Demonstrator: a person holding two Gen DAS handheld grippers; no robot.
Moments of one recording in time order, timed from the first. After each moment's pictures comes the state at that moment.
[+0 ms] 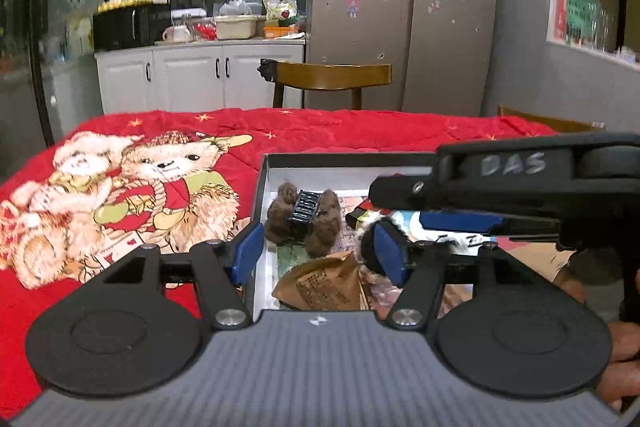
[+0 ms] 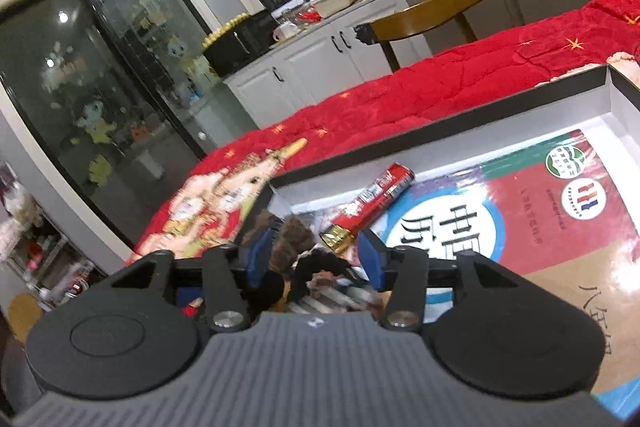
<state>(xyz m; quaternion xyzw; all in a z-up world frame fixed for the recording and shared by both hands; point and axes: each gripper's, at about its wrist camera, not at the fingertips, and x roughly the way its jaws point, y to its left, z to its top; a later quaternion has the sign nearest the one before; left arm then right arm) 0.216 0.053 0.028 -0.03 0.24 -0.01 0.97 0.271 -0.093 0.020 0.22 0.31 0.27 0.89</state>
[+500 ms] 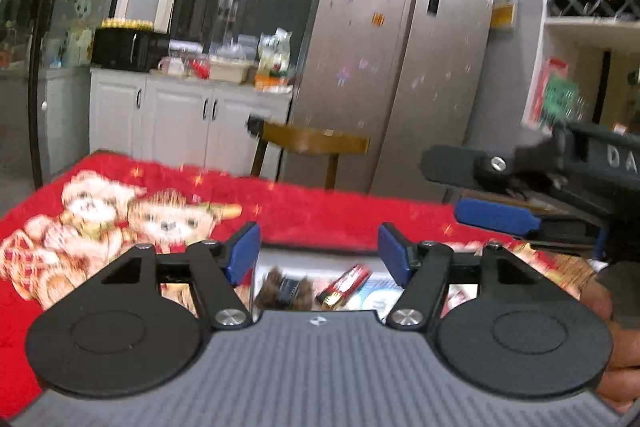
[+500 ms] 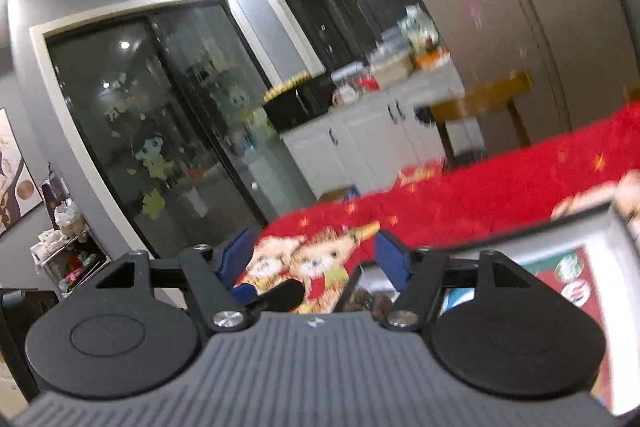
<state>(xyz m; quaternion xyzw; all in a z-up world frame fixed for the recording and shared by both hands) 0.159 0.073 0.117 -0.10 0.15 -0.04 0.98 0.199 -0.107 0.134 0.18 0.19 0.30 0.92</state>
